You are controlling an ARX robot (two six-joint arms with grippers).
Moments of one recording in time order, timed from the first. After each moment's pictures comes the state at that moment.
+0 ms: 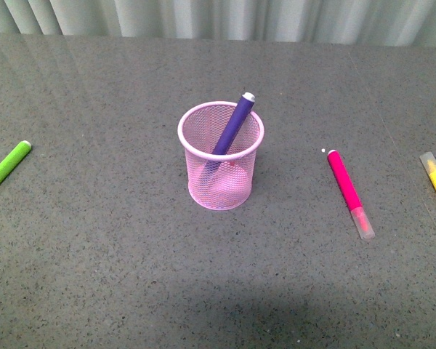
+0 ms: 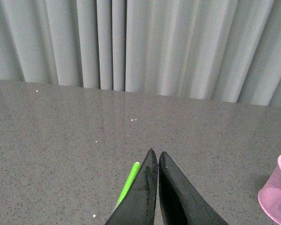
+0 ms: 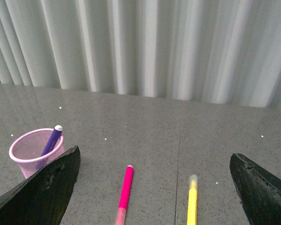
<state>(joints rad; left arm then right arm) 0.00 0.21 0.01 0.21 0.00 -0.01 0.00 0.00 0.02 0.00 0.00 0.00</state>
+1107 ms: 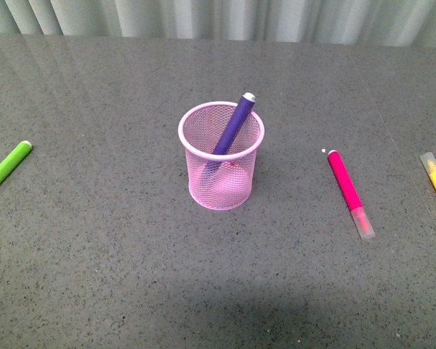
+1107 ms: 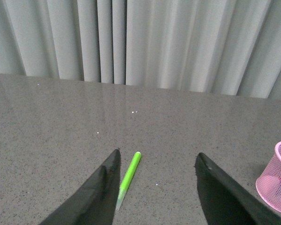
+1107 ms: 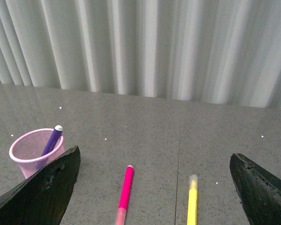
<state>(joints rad) 0.00 0.01 0.01 0.00 0.00 -0.01 0.00 0.00 0.02 0.00 0.00 0.00</state>
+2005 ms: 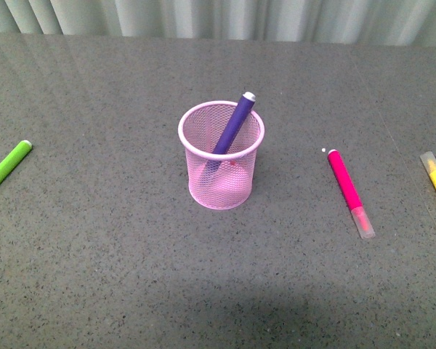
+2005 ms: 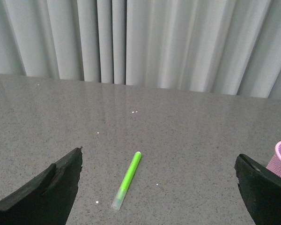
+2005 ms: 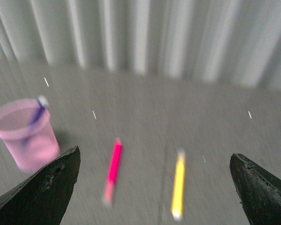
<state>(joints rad) 0.00 0.01 0.01 0.00 0.00 -0.01 0.02 0.07 0.07 -0.11 0.06 -0.04</state>
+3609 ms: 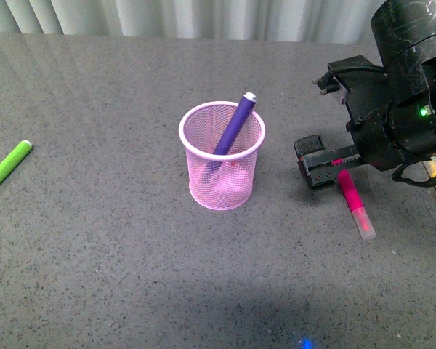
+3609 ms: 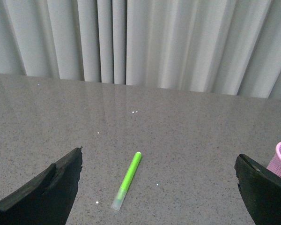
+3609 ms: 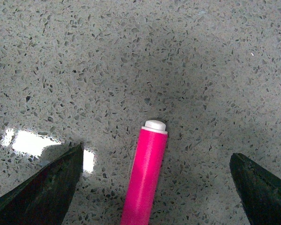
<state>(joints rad) 0.00 0.01 0.01 0.00 0.00 -0.01 0.15 2.02 1.00 0.08 0.20 -0.07</state>
